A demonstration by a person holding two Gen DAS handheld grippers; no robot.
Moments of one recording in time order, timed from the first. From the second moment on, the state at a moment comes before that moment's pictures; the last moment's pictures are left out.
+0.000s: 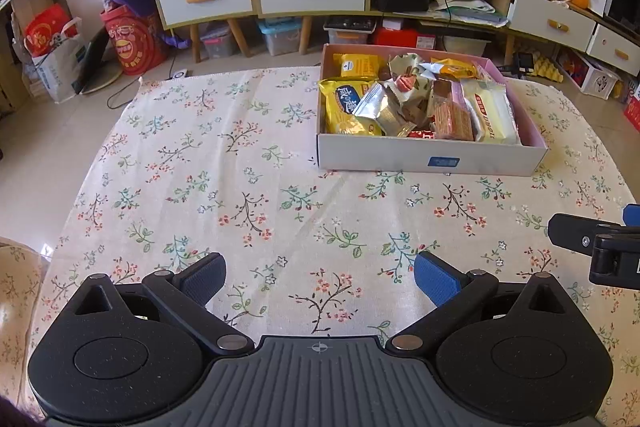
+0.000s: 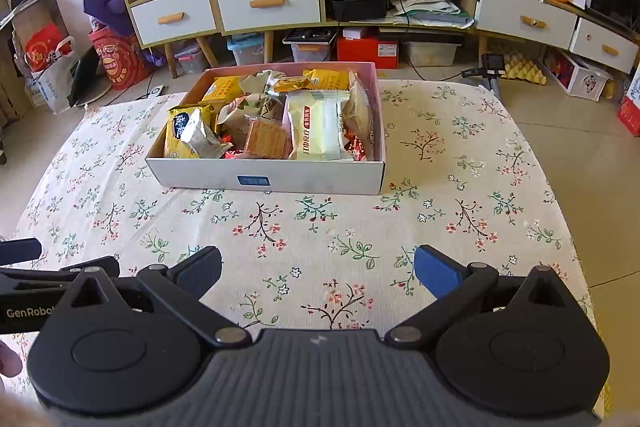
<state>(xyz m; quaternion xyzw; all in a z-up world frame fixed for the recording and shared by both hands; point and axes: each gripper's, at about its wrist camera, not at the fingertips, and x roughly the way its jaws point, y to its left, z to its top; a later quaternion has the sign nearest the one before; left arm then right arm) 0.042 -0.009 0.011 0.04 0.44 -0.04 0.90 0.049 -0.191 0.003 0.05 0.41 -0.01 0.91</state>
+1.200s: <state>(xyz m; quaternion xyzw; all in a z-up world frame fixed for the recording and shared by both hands) 0.042 -0.009 0.010 0.04 0.45 -0.04 0.89 0.049 -0.188 0.000 0.05 0.42 -0.01 0.91</state>
